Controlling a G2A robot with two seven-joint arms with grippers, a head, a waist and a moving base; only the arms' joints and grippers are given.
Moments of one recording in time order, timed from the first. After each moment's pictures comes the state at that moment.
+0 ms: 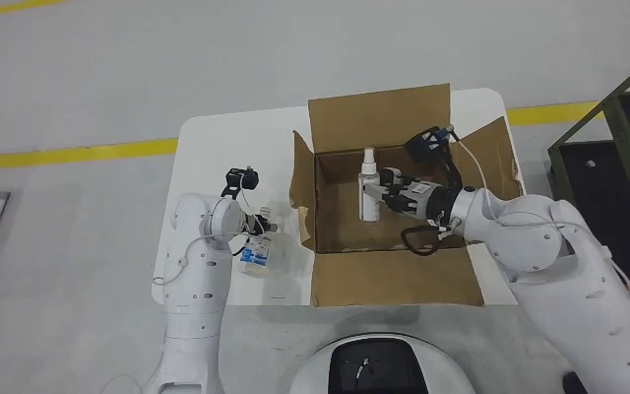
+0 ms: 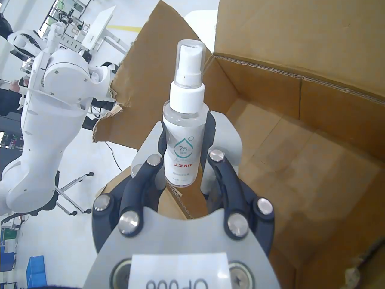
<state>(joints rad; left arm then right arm) 0.73 -1.39 -1.40 -1.35 1.35 -0.18 -1.47 -0.99 -1.19 1.28 -1.89 -0.50 -0.03 0.88</state>
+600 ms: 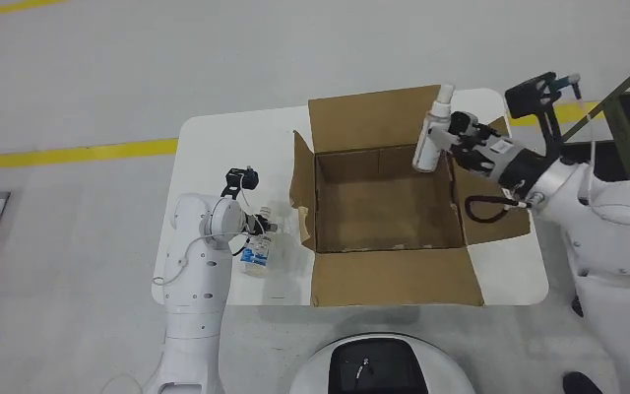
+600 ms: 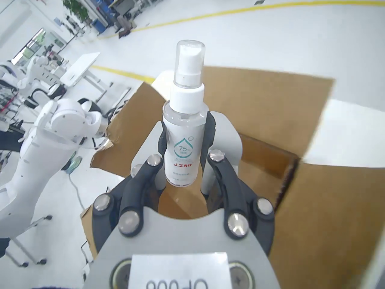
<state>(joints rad) 0.73 -1.39 -1.40 -1.35 1.35 -0.18 -1.47 -1.07 -1.15 1.64 -2.07 -0.53 -0.08 0.83</state>
